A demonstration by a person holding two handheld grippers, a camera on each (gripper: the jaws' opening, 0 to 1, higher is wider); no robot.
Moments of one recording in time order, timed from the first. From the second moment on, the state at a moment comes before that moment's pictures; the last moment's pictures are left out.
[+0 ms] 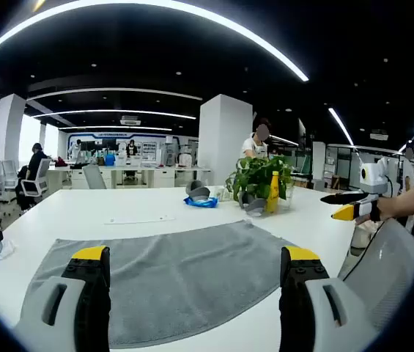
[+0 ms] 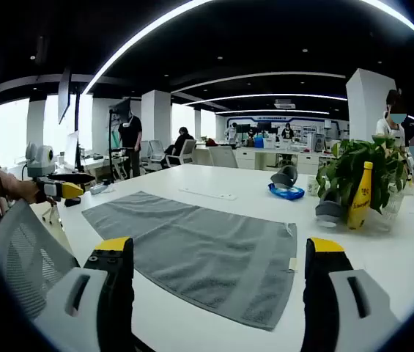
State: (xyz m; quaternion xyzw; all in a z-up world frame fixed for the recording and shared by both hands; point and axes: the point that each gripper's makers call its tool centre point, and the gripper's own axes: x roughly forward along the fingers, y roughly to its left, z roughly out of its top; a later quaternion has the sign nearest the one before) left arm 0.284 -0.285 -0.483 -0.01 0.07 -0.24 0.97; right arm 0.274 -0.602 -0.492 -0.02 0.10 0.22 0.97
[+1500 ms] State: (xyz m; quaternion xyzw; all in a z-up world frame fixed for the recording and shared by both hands) left arm 0.288 -0.270 -0.476 -0.05 0.05 -0.21 0.97; right arm 0.271 -0.597 -0.483 -0.03 0.10 0.21 0.97
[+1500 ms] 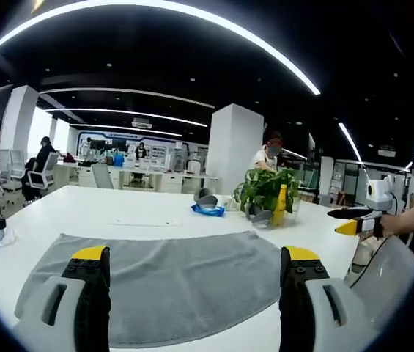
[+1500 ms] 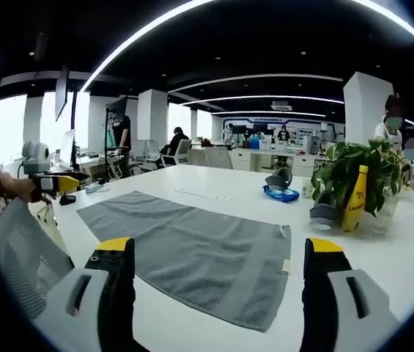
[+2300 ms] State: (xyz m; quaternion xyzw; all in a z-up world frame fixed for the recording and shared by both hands) left arm 0.288 -0.284 -0.485 -0.06 0.11 -0.24 0.96; right arm 0.274 -0.621 -0.509 -0.05 0.17 0.21 0.96
